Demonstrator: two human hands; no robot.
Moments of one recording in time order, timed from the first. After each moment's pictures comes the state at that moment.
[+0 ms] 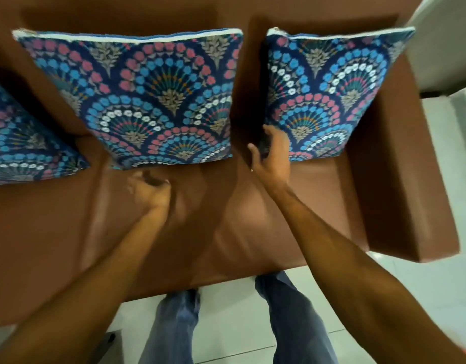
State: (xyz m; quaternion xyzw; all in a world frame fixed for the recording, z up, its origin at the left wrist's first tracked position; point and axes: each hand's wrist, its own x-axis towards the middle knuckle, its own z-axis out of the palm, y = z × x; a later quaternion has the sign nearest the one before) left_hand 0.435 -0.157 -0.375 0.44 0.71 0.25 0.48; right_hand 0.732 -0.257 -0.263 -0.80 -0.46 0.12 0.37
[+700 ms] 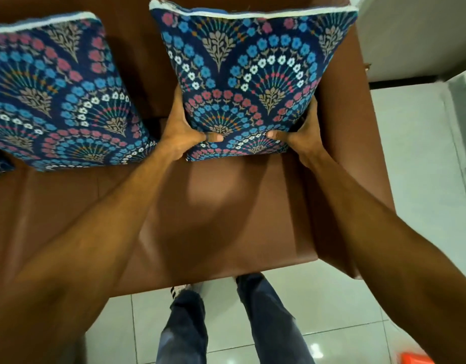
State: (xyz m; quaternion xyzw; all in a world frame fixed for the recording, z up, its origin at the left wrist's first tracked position) left_hand 0.757 -0.171 -0.262 0.65 0.46 0.21 0.57; right_hand 1.026 -0.312 -0.273 -0.71 -0.35 0.38 0.48
